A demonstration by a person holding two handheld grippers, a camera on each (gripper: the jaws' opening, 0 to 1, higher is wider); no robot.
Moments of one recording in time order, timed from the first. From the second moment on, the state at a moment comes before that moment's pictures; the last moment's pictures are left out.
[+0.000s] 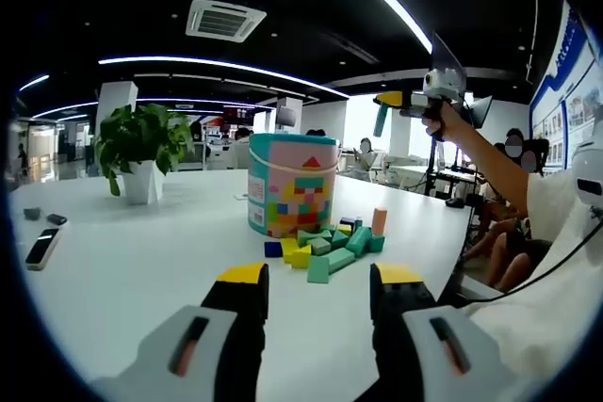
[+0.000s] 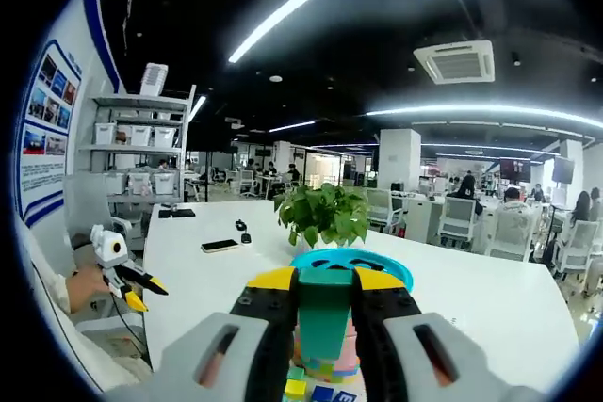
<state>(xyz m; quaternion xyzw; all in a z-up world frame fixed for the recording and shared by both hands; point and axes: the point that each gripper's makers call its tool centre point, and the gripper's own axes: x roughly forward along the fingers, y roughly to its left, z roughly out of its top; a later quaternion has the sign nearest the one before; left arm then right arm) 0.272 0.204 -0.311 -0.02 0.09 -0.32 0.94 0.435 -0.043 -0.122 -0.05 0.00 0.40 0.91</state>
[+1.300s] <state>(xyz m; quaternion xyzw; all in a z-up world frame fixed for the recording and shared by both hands) 0.278 0.202 -0.318 -0.02 0.10 -0.33 0.94 0.522 0.041 -0.069 -0.03 -0.02 0.38 0.93</state>
